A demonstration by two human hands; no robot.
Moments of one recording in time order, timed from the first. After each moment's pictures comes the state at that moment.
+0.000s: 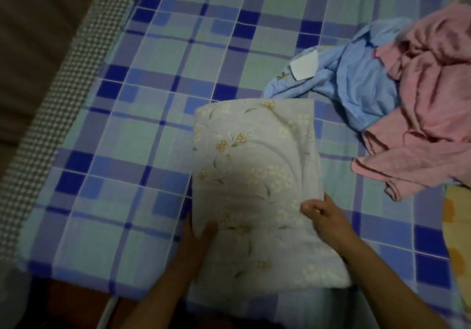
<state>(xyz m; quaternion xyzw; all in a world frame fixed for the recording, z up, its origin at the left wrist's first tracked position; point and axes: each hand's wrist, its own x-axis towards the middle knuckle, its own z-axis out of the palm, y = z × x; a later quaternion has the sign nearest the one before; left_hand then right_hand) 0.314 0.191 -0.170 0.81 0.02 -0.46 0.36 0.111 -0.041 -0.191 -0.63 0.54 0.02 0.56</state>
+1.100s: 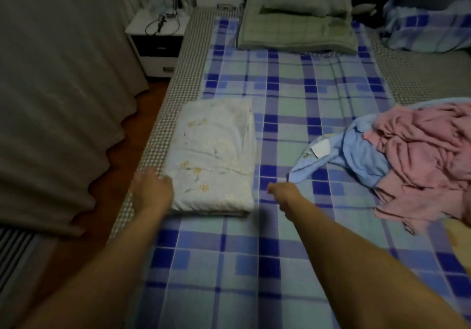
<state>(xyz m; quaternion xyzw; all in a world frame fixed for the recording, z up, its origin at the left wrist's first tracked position) 0.680 0.190 0.035 0.95 -0.18 -0.17 0.20 0.429 0.014 0.001 -0.56 0.61 0.01 0.56</state>
